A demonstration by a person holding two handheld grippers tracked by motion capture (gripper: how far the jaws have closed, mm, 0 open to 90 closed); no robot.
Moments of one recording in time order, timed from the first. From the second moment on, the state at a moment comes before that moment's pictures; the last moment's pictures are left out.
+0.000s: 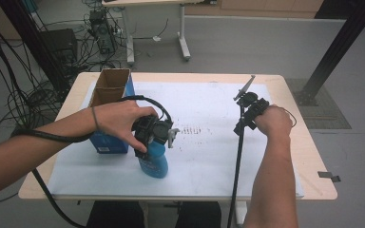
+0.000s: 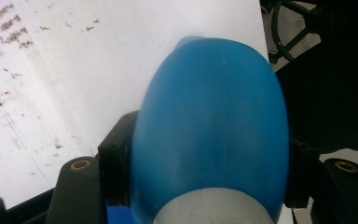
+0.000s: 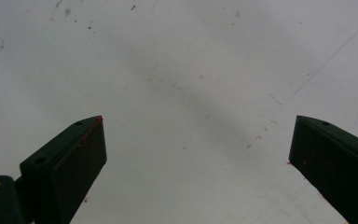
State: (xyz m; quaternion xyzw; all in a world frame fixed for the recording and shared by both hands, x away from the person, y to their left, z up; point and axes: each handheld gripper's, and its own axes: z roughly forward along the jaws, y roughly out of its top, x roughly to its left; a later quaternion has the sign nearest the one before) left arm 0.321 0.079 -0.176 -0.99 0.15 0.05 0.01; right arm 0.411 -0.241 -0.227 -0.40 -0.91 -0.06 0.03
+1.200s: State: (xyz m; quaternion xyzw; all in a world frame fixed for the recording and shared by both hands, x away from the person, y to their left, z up) left arm 0.322 0.080 -0.176 -0.99 0.15 0.05 0.01; right arm 0.413 -0.239 -0.230 -0.40 -0.91 -0.07 0.03
